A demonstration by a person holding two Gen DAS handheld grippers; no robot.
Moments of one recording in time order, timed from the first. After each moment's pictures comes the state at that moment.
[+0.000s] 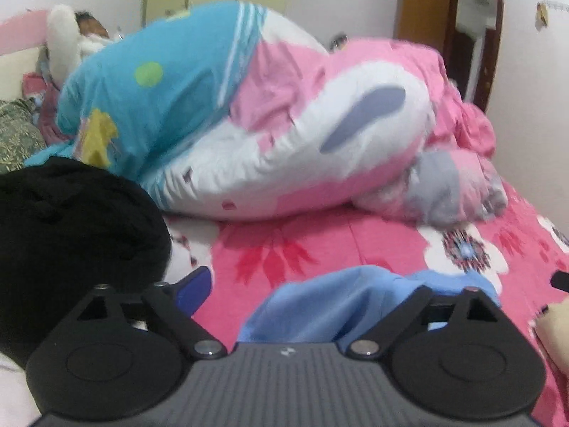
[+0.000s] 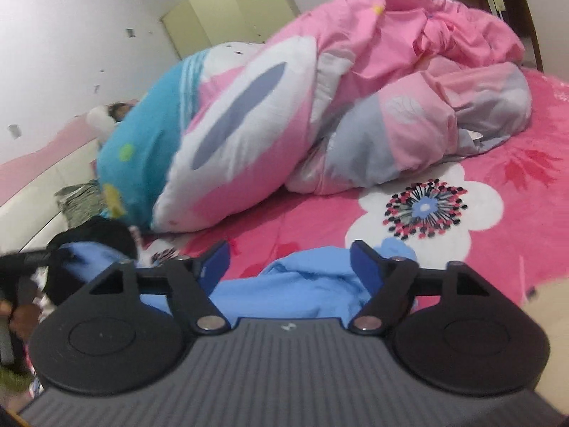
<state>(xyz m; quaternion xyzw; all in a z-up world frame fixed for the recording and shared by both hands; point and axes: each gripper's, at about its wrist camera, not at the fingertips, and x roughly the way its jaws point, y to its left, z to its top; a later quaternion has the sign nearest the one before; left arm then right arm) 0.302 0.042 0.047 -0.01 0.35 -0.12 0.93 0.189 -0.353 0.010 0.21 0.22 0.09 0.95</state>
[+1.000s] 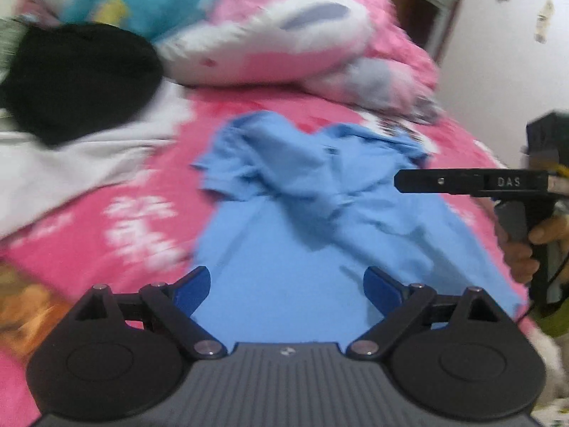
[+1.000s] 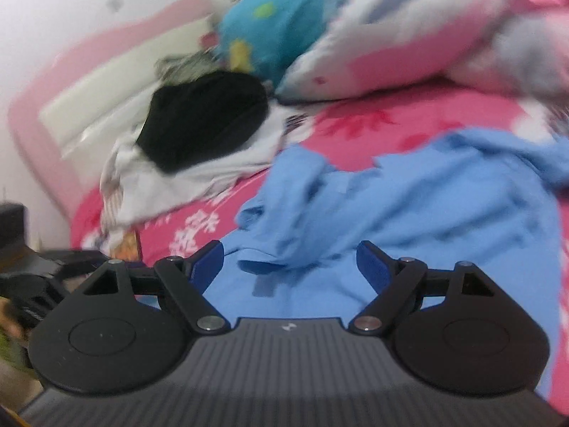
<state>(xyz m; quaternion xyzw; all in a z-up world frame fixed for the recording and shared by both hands) 0.100 0.113 -0.046 -0.02 0.38 -0.16 0.91 0.167 -0.181 -0.029 0.09 0.32 0.30 0.90</state>
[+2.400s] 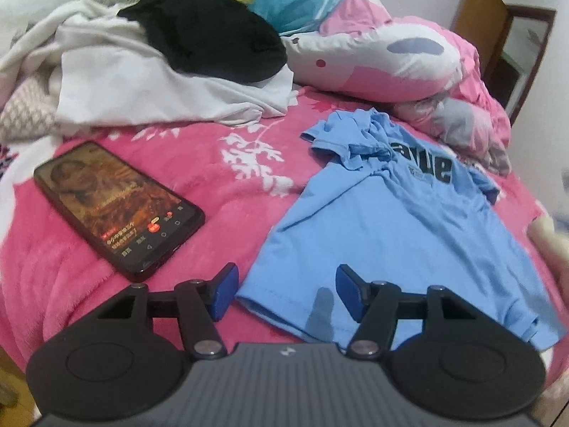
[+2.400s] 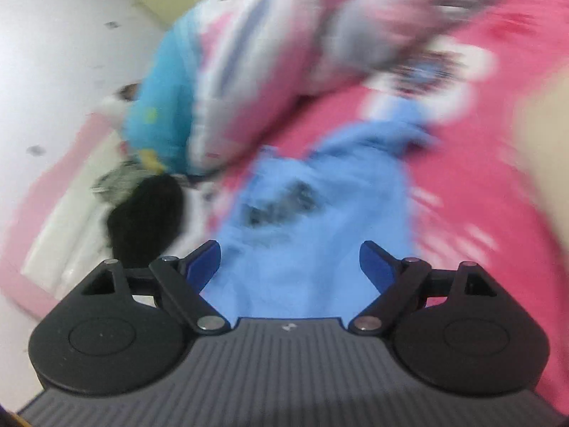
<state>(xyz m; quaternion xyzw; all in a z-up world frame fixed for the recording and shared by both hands) 0.060 0.167 -0.091 -0.13 0.36 -0.05 0.92 0.085 -0.351 -0.011 0.33 0.34 0.11 0.88</state>
